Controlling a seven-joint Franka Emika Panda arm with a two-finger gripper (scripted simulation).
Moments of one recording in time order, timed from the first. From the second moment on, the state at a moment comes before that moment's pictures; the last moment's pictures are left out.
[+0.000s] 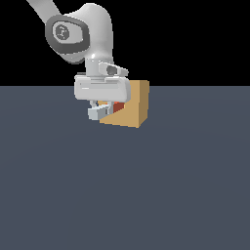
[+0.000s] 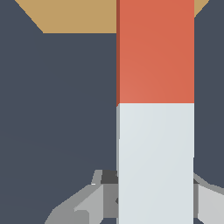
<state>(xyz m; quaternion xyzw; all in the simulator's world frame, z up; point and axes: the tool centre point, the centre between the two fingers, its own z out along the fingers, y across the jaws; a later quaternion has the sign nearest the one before) -0.080 0.132 0.107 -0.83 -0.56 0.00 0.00</state>
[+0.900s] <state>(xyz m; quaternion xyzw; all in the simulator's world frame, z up) -0.067 0.169 0.108 -0.83 -0.56 0.00 0.00</state>
